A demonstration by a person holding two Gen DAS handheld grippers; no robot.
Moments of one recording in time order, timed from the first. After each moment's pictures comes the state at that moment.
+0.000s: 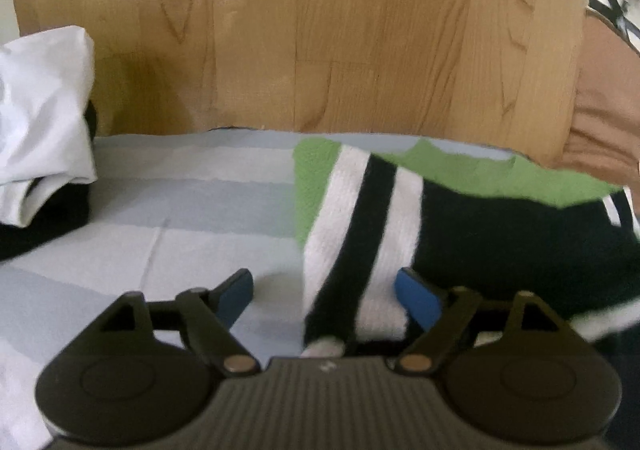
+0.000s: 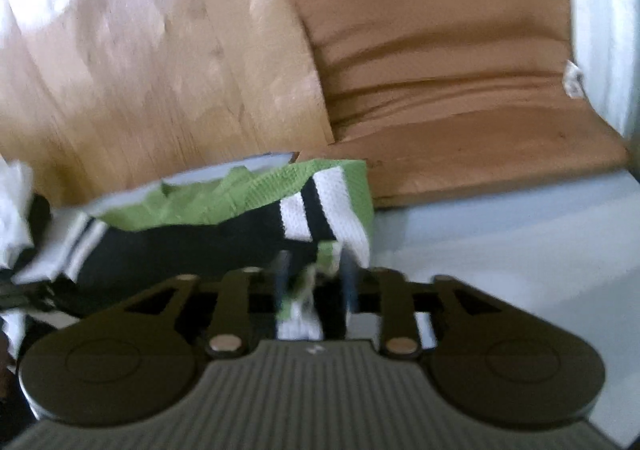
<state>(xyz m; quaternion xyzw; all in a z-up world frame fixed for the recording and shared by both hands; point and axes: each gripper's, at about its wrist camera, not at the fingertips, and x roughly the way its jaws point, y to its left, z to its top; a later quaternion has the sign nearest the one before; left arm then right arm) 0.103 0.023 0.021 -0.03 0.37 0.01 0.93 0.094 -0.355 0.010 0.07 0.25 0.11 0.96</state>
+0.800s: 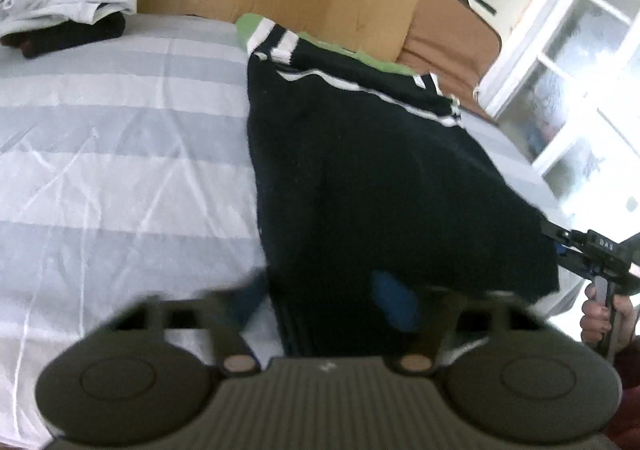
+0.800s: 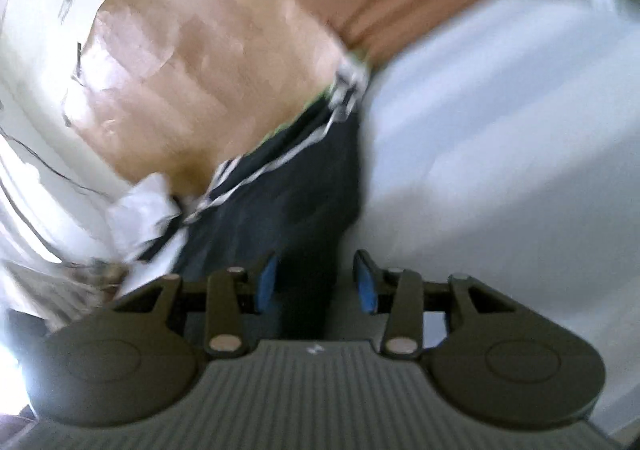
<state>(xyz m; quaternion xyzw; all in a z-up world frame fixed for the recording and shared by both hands) -0.157 0.057 0.029 -0.12 0.43 -0.17 0.88 -0.150 -0.403 -0.084 0.27 0.23 0.23 0.90</state>
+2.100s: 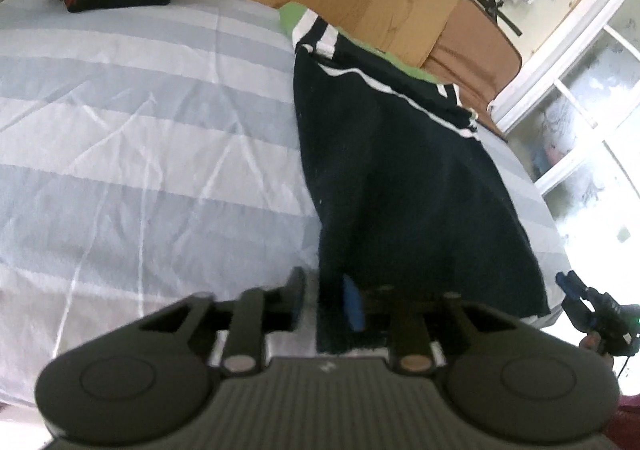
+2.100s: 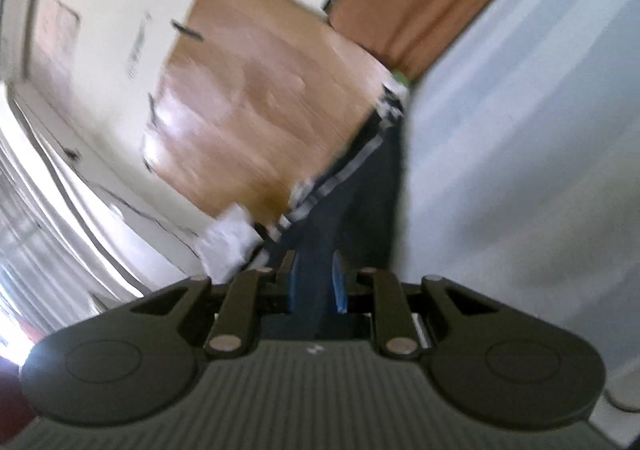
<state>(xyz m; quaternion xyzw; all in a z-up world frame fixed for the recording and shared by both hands) -0.167 0.097 0.027 -0.18 0.44 -0.16 0.86 -0.215 -0.426 -0.093 0.32 0.16 0.30 0.88</state>
